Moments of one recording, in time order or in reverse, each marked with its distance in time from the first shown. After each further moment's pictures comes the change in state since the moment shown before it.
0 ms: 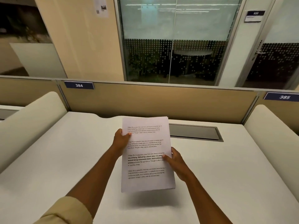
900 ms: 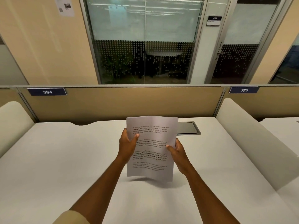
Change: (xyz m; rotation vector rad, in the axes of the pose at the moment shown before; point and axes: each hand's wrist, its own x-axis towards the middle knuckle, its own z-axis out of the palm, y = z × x) left_hand -0.029 -0.001 0.063 -0.012 -0.214 0.351; right_hand -0.029 -0.028 -0.032 0.091 0.332 -0.126
